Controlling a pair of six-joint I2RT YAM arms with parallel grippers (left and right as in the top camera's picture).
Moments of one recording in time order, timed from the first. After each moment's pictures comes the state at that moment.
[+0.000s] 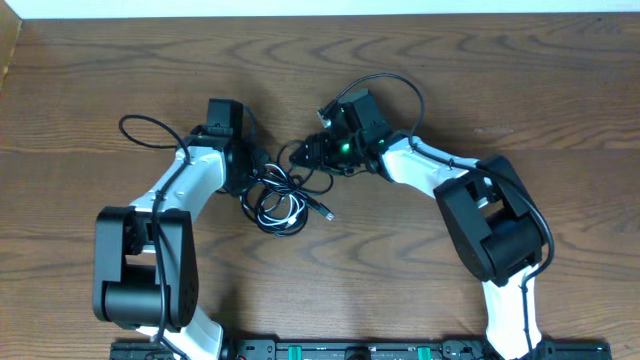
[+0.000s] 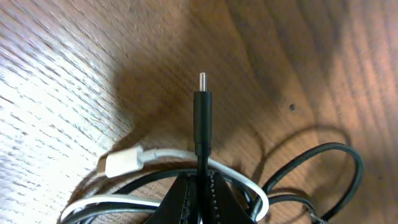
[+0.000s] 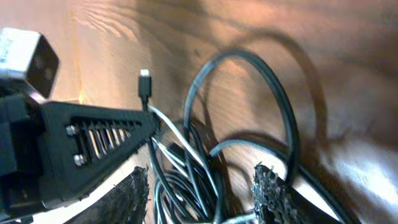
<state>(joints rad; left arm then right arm) -0.09 1.79 1.03 -0.53 0.15 -0.91 0.55 2.16 1.33 -0.05 -0.71 0.76</state>
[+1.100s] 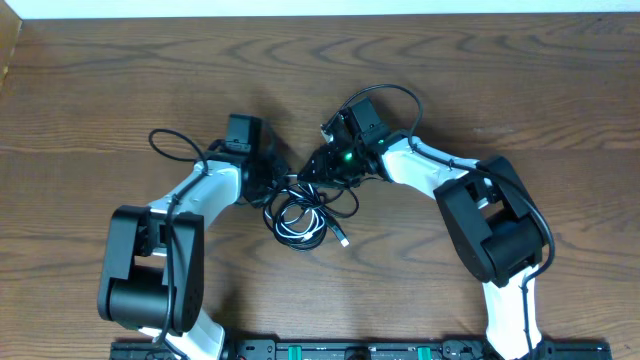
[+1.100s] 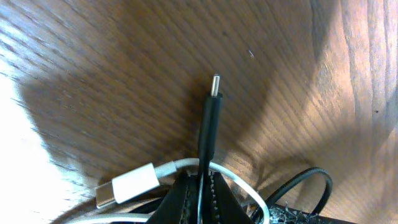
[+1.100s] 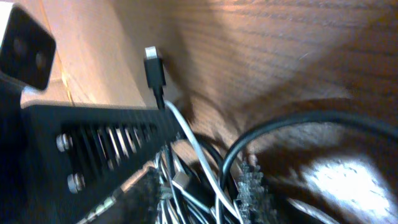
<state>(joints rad) -0.16 1.78 0.93 -0.39 0.31 -0.99 0.55 2.16 1.33 -0.22 -0.75 0.72</state>
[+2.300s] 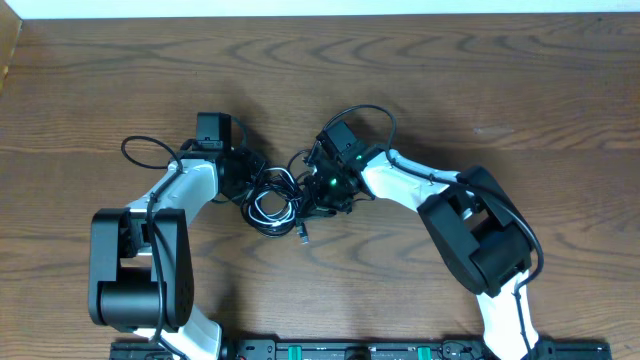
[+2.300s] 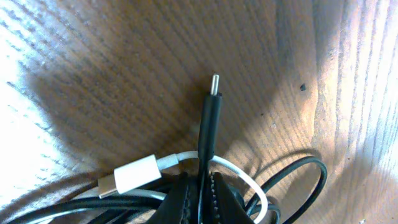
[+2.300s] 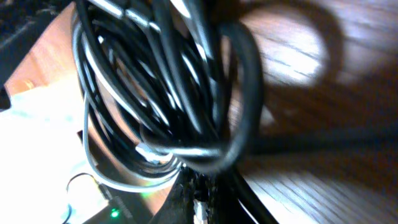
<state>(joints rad) -0.03 1.78 0.93 -0.40 0.36 -1.01 0.67 2.16 1.33 -0.39 -0.77 0.65</state>
